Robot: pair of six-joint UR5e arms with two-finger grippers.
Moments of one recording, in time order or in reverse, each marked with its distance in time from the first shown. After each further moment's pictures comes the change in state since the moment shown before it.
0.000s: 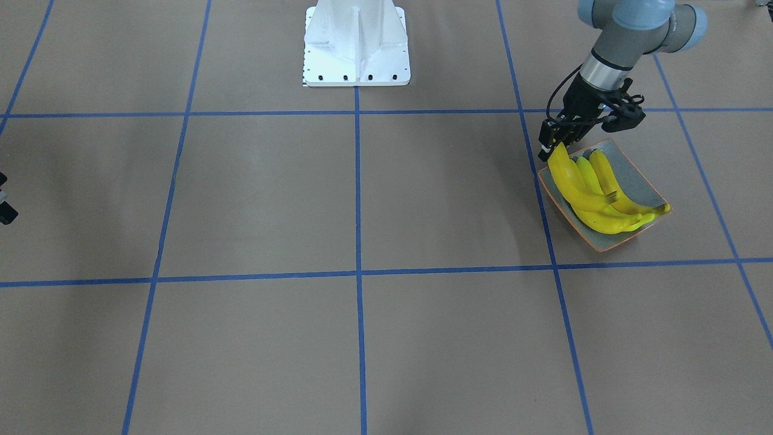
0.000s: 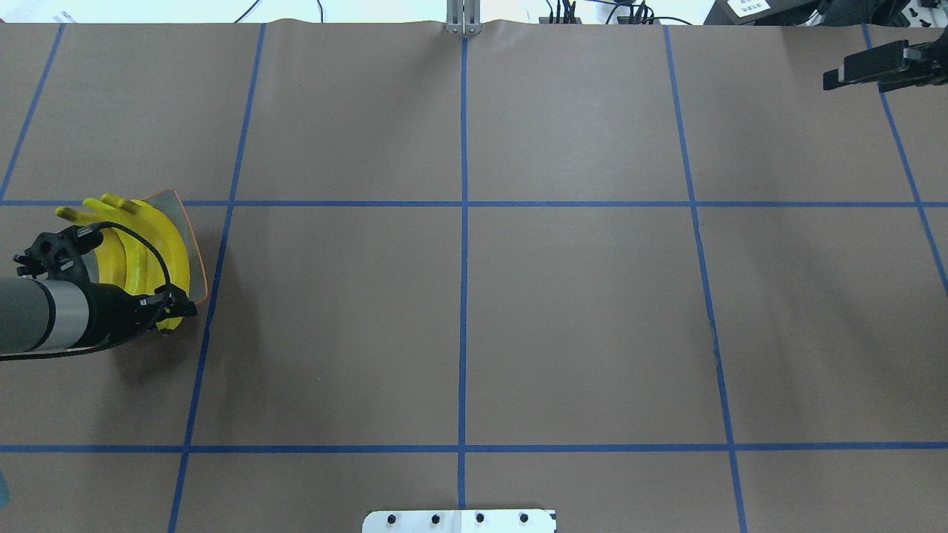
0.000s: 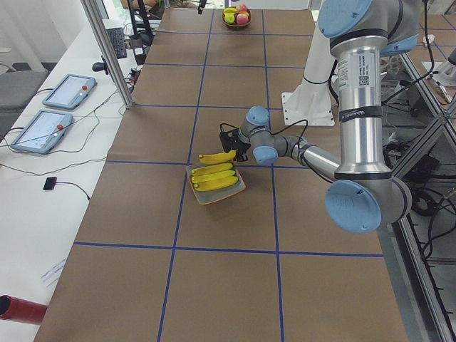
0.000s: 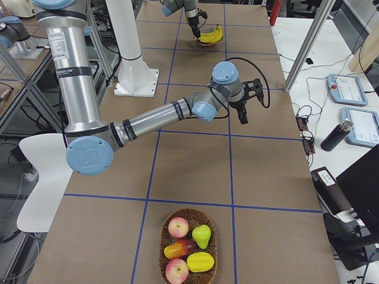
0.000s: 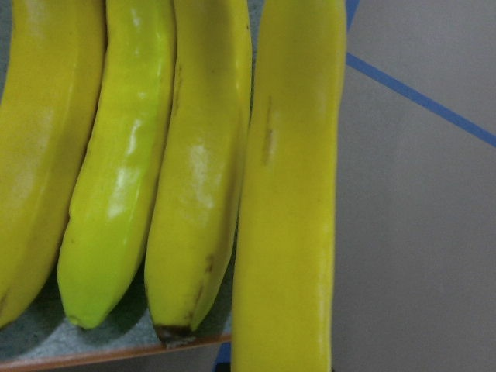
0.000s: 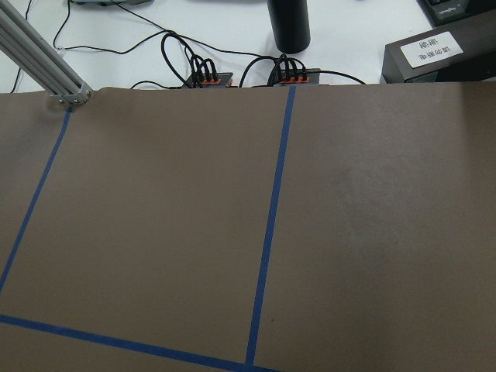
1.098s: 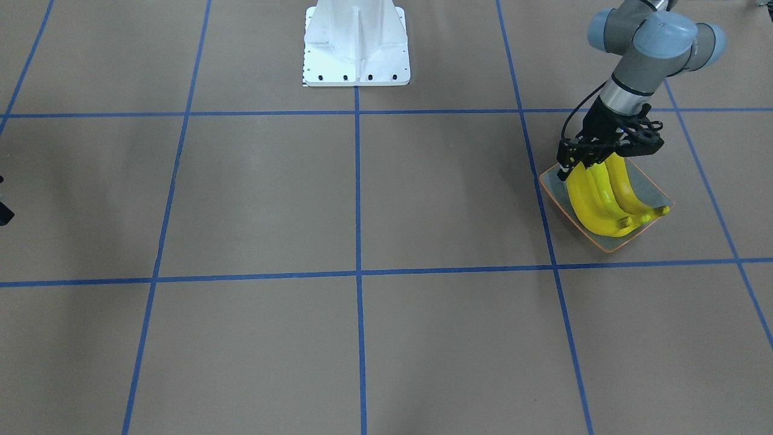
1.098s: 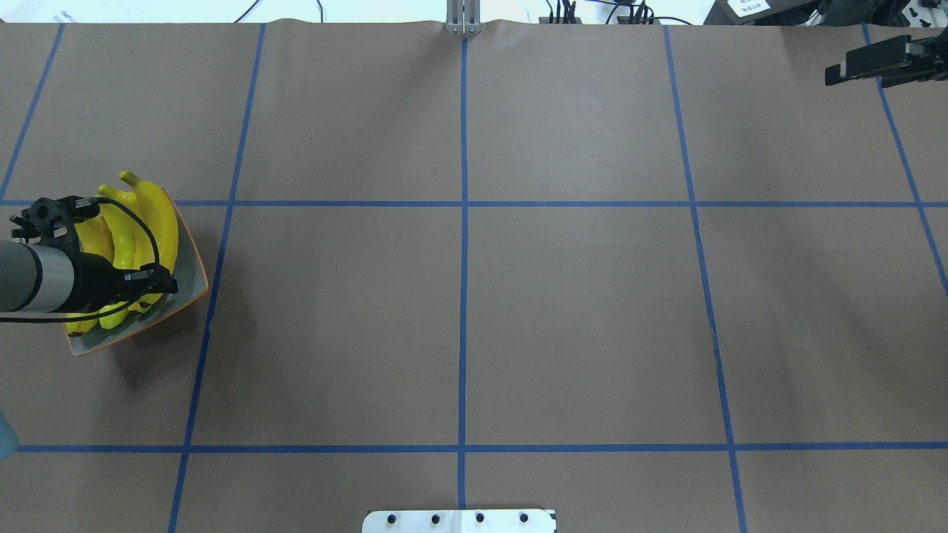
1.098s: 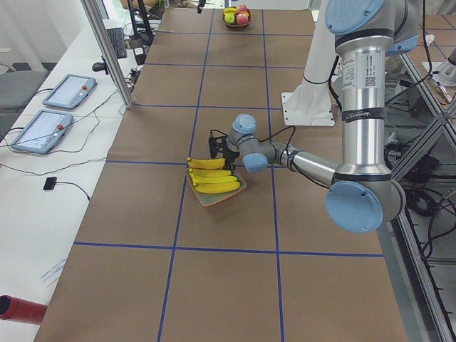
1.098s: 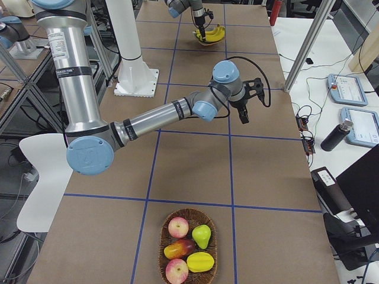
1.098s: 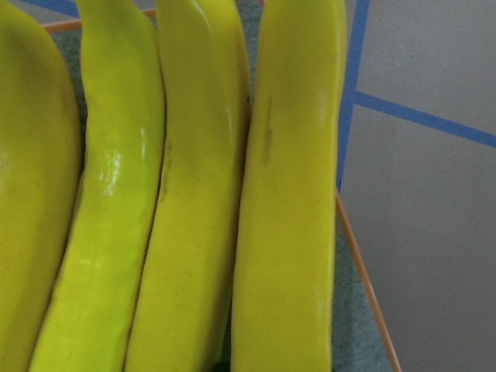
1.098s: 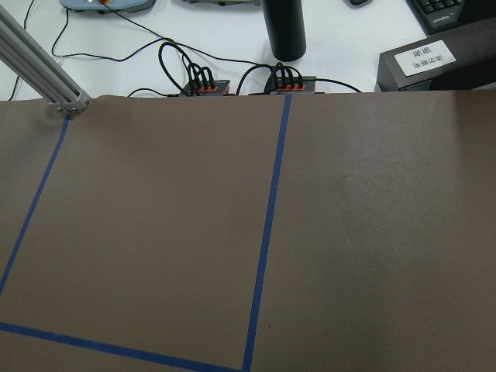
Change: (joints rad) left arm -0.121 -0.037 0.103 -0.009 -0.108 0.255; right arm 0.005 0.005 0.000 -0.002 -0.003 -0.001
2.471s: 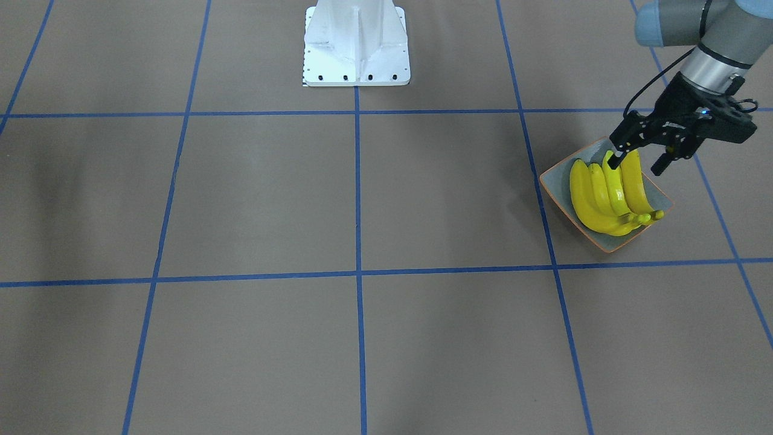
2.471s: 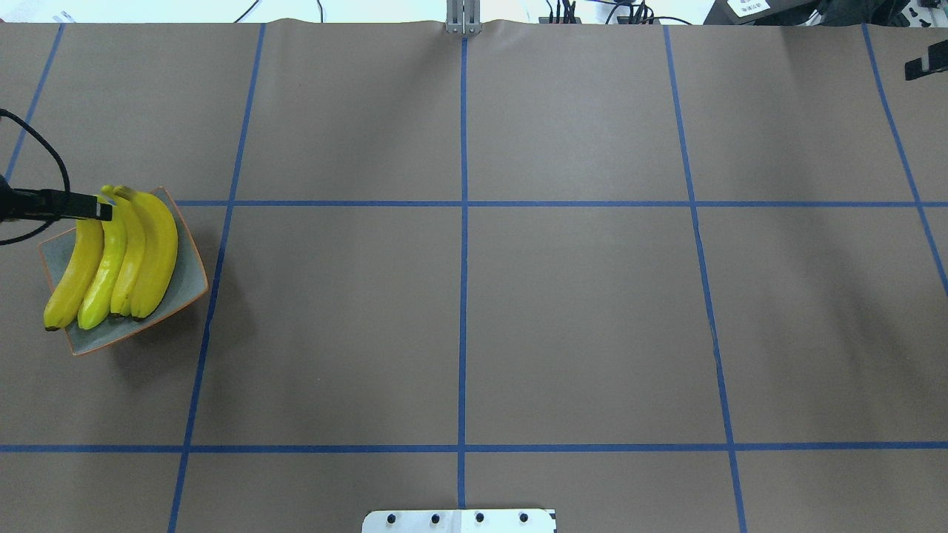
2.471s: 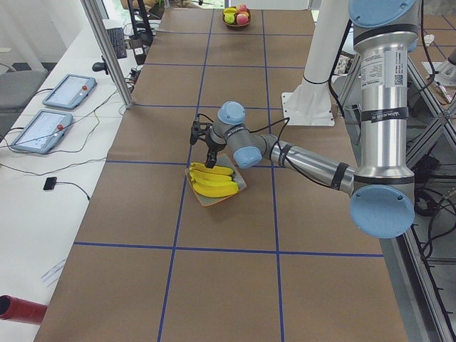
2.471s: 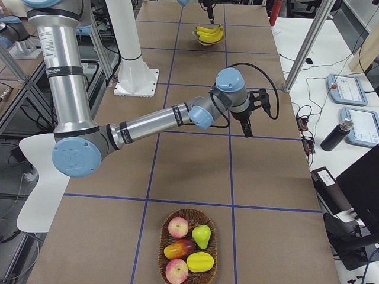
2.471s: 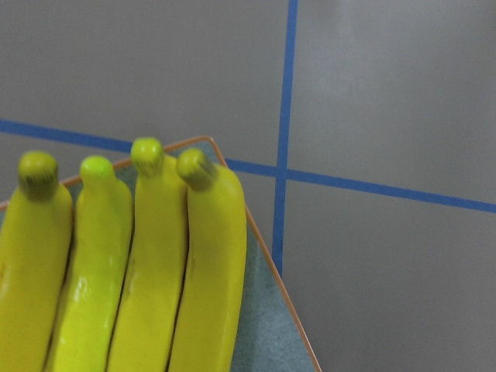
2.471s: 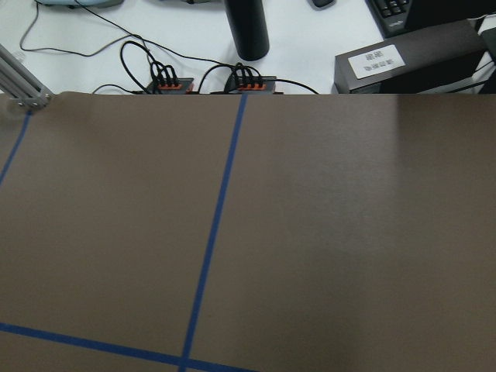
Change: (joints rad) left arm -0.327 -0.006 -0.106 0.146 -0.188 0.513; right arm 0.159 -0.038 -0.028 -0.182 0.056 -0.310
